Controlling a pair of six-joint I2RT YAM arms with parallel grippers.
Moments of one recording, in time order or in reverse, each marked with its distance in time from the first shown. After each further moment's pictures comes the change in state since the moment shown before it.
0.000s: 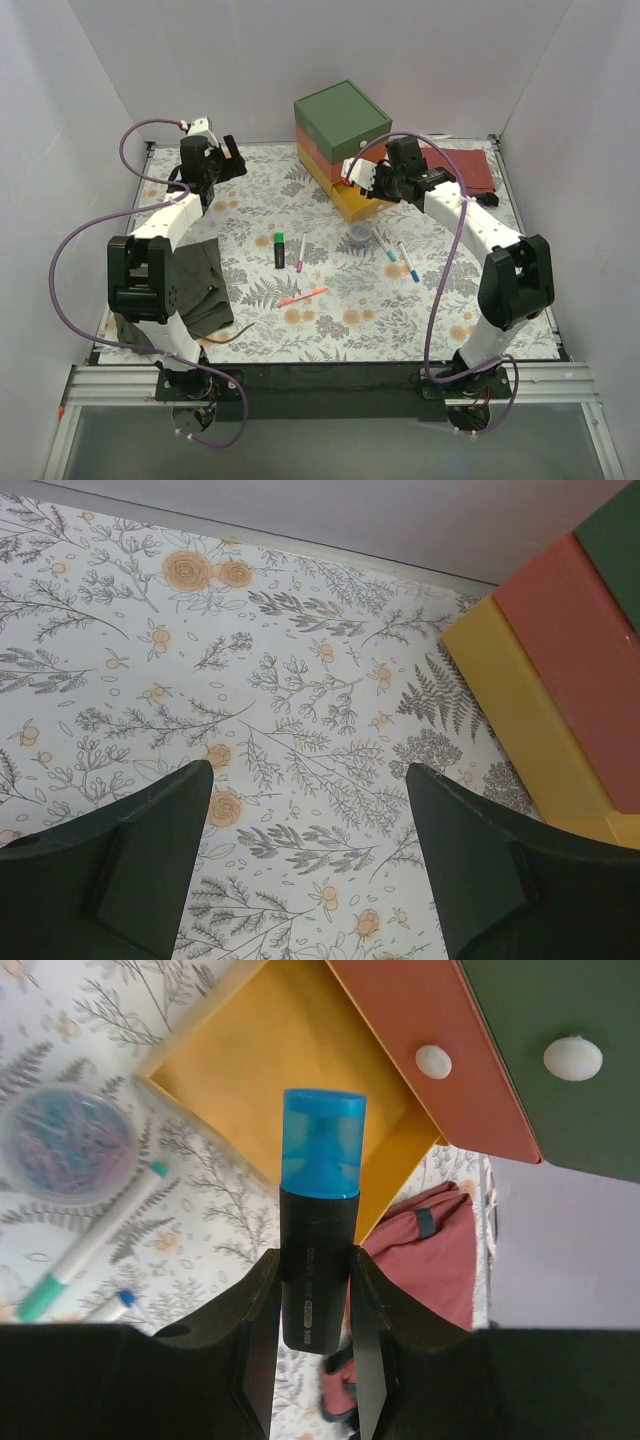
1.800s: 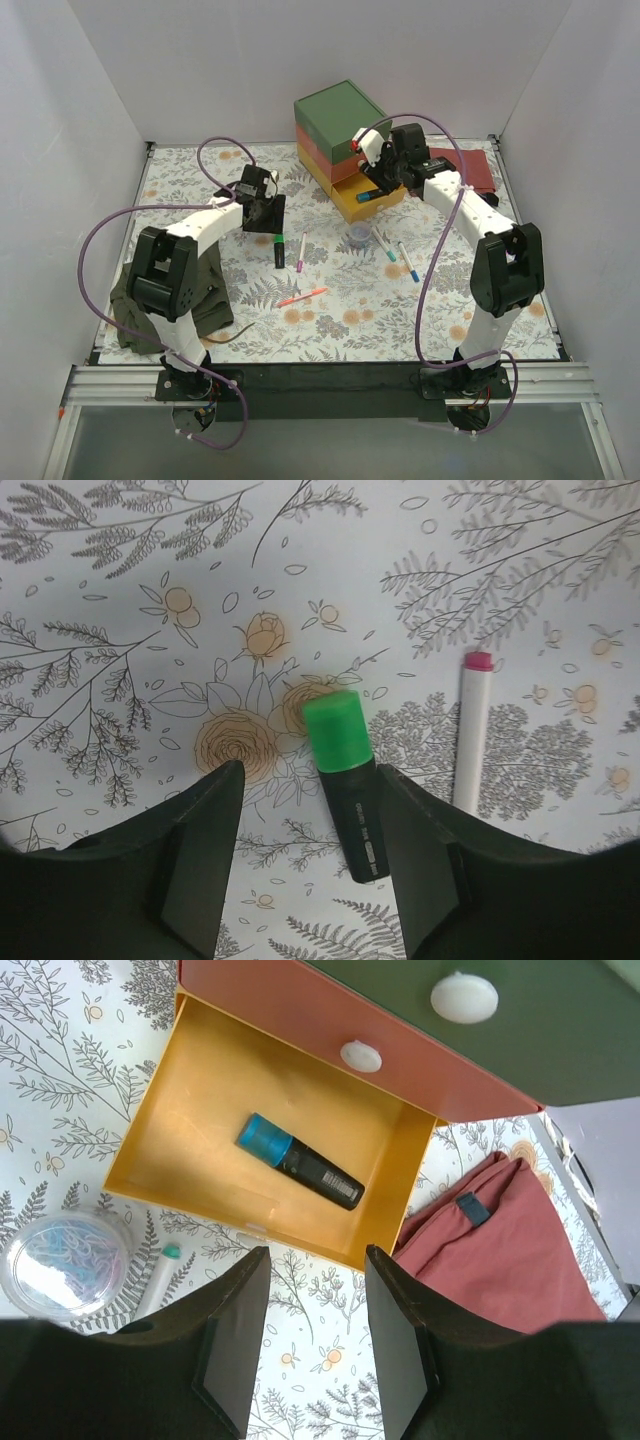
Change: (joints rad) left arm -0.287 0.050 -0.012 -0.535 0.006 0.089; right arm -0.069 0.123 0.116 0.076 -0.016 0.372
